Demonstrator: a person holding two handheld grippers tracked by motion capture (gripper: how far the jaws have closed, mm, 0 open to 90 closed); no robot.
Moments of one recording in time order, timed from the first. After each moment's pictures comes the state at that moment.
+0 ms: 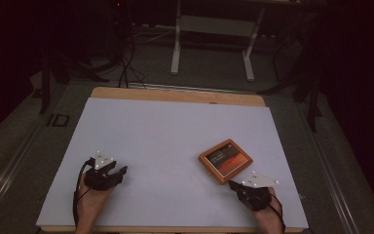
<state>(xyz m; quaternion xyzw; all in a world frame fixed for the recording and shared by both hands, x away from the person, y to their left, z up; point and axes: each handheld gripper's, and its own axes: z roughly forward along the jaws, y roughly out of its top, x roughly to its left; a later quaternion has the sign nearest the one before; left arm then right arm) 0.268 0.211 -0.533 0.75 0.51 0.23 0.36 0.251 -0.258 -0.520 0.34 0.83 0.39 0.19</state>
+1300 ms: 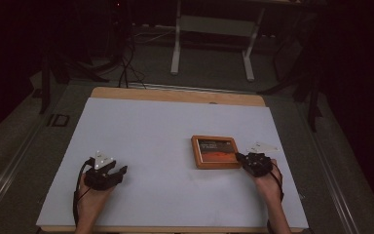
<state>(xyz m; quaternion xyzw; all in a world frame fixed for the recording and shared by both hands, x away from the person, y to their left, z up) 0.268 0.212 -0.533 0.74 0.52 0.23 0.36 0.342 -0.277 -0.511 0.39 0.81 0.37 0.21</state>
